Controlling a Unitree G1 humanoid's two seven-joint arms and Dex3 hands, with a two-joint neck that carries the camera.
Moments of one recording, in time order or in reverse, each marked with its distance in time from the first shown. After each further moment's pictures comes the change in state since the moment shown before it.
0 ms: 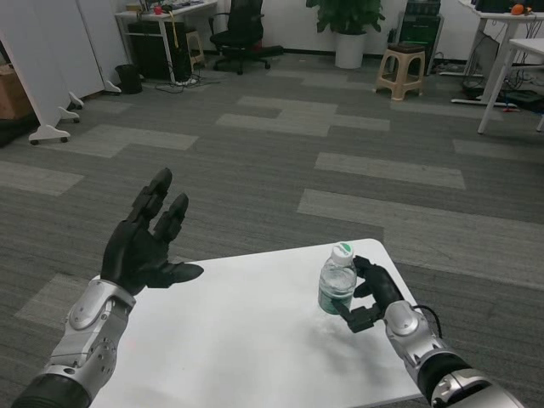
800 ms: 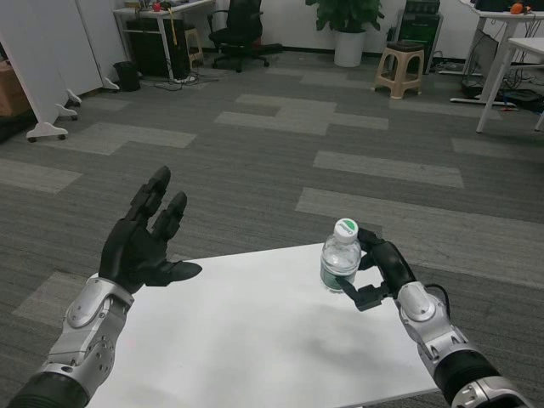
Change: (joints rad) left arm 0.000 0.000 0.000 0.000 0.001 0.000 0.000; right arm 0.087 -0.067 -0.067 -0.286 0.005 0.004 0.078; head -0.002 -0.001
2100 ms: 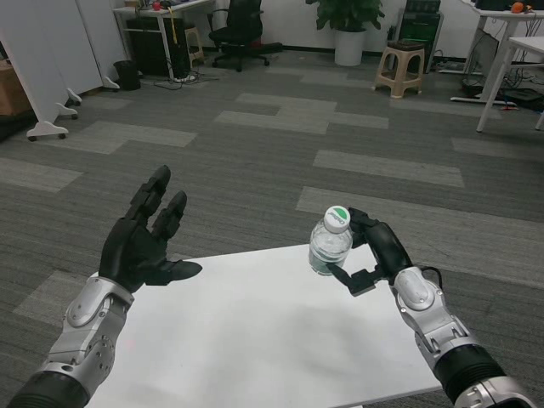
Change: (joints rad) left arm 0.000 0.000 -0.001 0.000 0.000 0.000 0.000; right arm 0.025 -0.016 0.011 -0.188 0.027 0.008 0.011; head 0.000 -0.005
